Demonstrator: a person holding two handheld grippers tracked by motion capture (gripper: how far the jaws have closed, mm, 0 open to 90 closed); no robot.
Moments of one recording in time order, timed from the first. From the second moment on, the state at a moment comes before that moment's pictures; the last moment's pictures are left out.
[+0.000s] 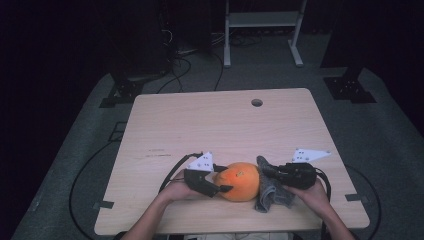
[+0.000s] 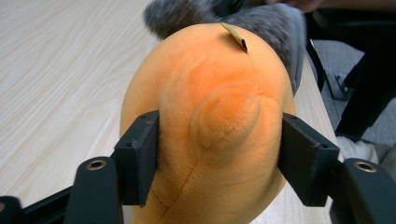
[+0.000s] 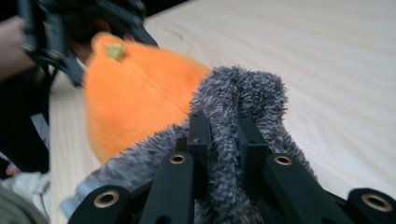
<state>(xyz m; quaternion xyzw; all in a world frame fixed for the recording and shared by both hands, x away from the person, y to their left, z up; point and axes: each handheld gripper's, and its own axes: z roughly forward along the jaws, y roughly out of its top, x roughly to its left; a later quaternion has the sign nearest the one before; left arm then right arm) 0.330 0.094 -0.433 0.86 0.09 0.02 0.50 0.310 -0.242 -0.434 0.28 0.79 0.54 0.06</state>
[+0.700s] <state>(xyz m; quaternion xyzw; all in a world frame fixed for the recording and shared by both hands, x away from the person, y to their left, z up) 0.332 0.082 -0.440 0.86 0.07 0.04 0.51 0.302 -0.206 -0.419 0.22 0.80 0.56 0.07</state>
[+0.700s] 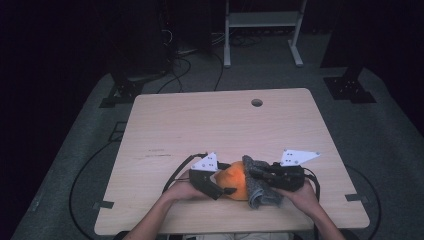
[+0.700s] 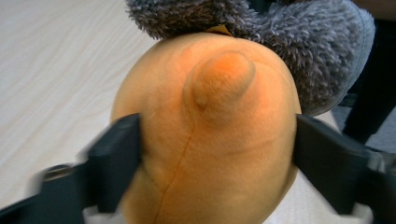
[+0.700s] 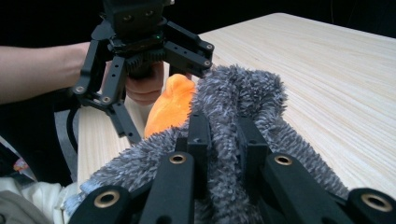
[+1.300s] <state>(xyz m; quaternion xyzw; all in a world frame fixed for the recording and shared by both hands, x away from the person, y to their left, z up) 0.331 0.083 -0.405 0.84 0.11 0.06 0.53 0.294 -0.212 -0.393 0.23 0.76 0.60 0.09</state>
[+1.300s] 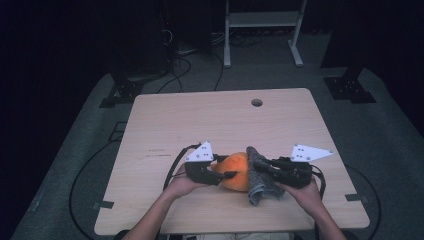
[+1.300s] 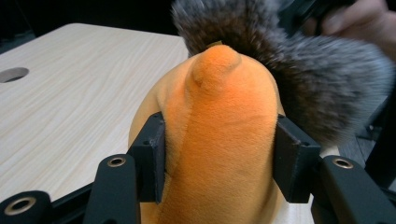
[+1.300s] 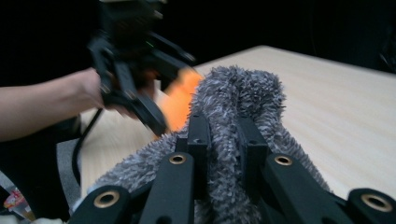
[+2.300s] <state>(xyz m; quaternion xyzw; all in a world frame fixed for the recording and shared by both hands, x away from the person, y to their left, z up) 0.340 0.086 -0.435 0.84 0.14 0.05 0.52 0.307 -0.218 -0.424 0.28 0.77 0.56 0.09</state>
